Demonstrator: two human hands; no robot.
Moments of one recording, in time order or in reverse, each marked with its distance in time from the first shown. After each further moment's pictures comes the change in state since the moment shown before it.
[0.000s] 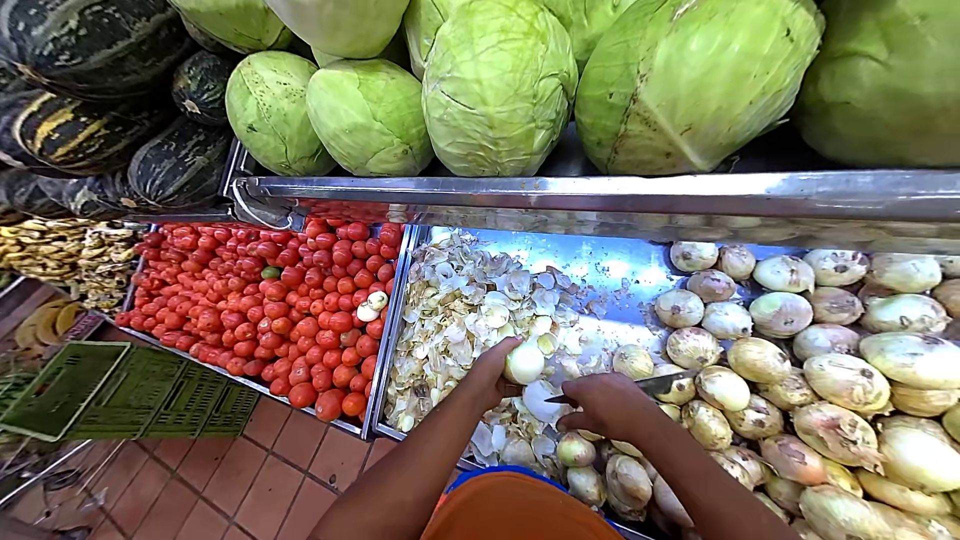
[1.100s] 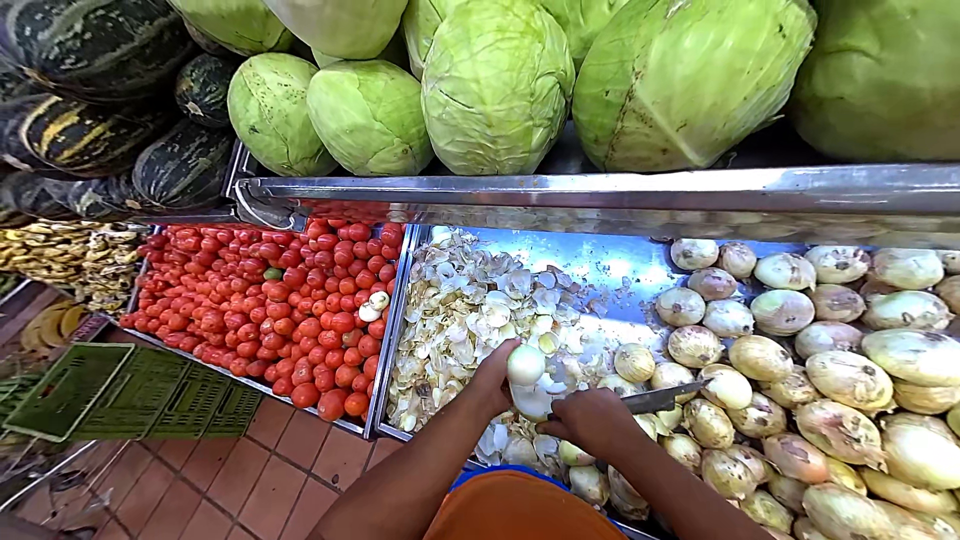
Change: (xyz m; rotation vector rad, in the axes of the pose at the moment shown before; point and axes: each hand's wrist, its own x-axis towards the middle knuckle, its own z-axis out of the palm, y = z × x) left_hand -0.008 -0.010 0.008 -0.122 0.014 0.034; right_hand 0.005 -0.032 0.026 -0.082 -0.003 0.062
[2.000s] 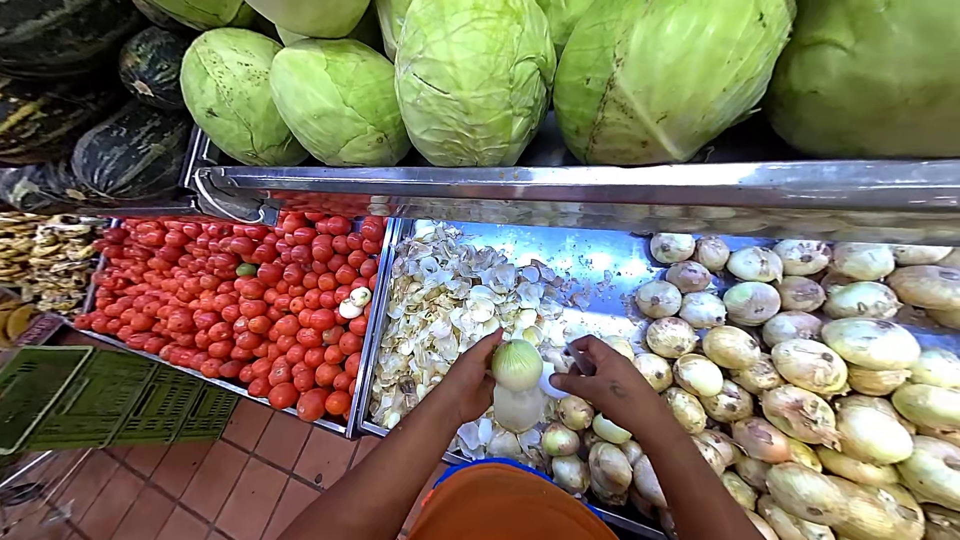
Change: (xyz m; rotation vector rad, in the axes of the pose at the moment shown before) left_hand -0.057 0.021 0.004 0.129 -0.175 0.099; right_hand -0.039 0.034 -0.033 0.946 0.447 0.212
